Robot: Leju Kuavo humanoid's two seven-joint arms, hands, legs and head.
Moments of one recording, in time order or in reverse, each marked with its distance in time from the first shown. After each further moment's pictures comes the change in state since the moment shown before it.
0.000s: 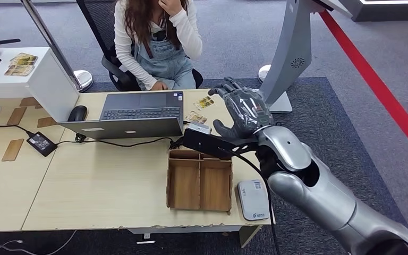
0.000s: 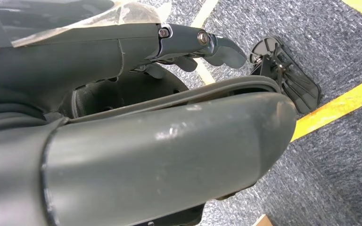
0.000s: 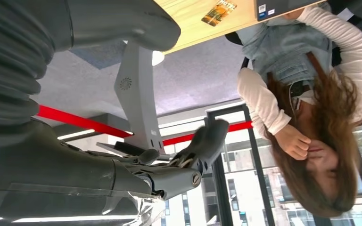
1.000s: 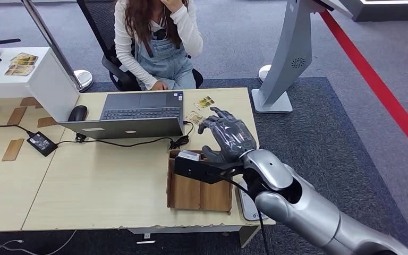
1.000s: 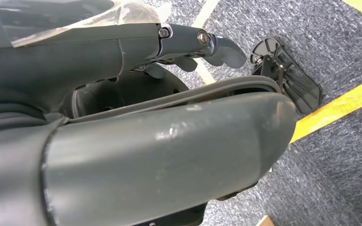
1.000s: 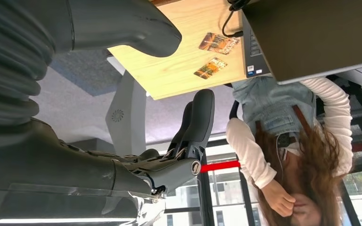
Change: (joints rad) left arm -0.001 0.000 0.005 0.000 -0.018 -0.001 0.009; right arm 0.086 0.021 0.089 0.061 -0.020 -0.063 -0.026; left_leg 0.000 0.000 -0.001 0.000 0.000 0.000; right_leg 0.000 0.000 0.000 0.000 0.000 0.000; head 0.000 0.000
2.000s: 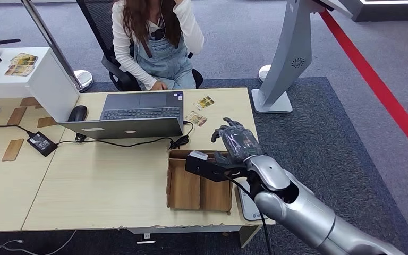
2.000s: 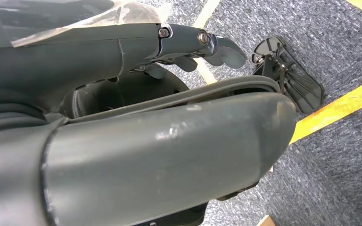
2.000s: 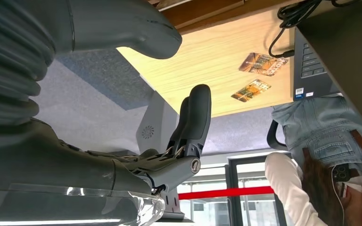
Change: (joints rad) left arm 0.000 0.003 0.000 0.000 0.003 -0.002 0.011; right arm 0.054 0.003 -0.017 0.149 0.035 -0.046 -0.002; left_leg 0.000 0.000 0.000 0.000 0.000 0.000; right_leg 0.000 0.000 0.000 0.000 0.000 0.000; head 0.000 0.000
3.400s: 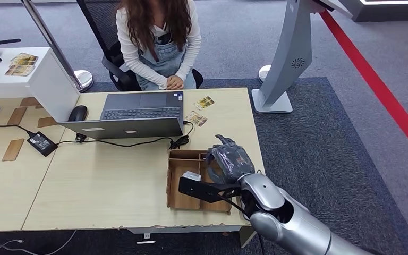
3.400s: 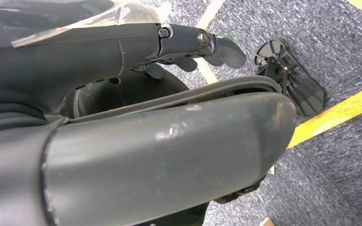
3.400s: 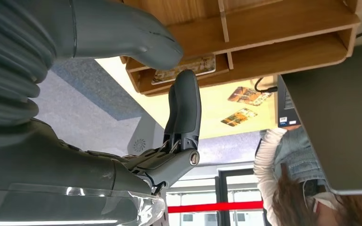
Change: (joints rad) left arm -0.001 0.001 0.005 0.000 0.003 0.015 0.011; right arm 0.098 0.015 0.024 -0.054 0.041 -0.001 0.003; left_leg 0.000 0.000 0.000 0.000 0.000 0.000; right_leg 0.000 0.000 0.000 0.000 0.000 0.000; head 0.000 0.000
